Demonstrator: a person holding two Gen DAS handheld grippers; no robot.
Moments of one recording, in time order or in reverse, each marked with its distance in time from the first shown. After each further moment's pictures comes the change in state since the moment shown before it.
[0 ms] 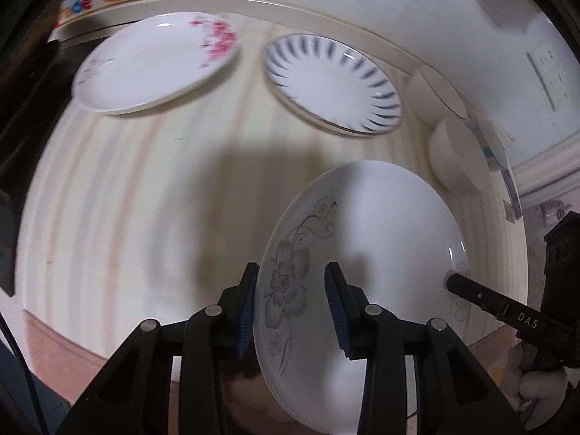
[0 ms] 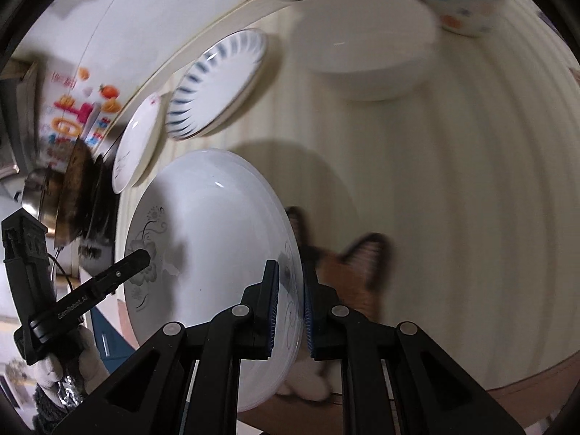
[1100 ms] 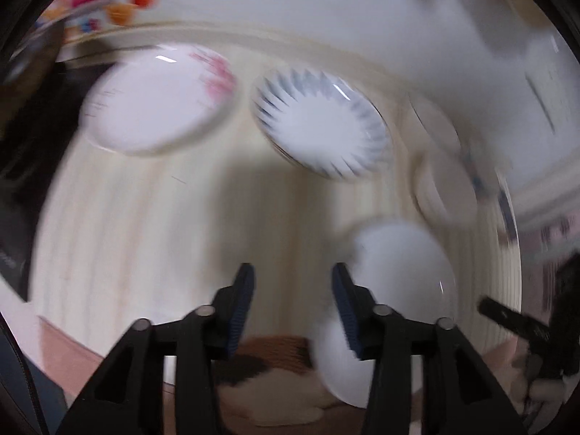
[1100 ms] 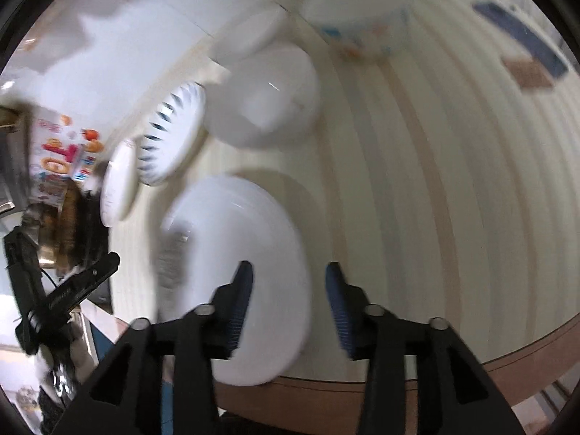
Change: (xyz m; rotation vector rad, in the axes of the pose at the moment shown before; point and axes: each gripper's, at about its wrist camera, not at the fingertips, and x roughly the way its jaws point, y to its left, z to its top) left arm -0.055 0.006 0.020 -0.078 -0.098 0.045; right arm -0.075 -0.042 0.011 0.079 -0.061 -0.042
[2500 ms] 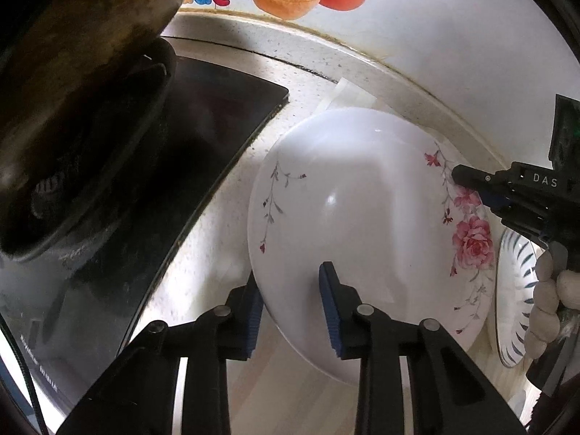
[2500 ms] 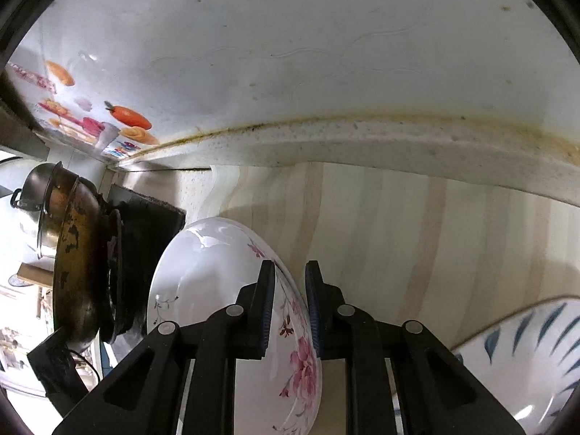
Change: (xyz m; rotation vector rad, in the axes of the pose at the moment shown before) left arm 0.076 0.182 0.112 -0.229 -0.092 0.173; right arm 0.288 0.333 0.211 -0.360 0.110 0.188
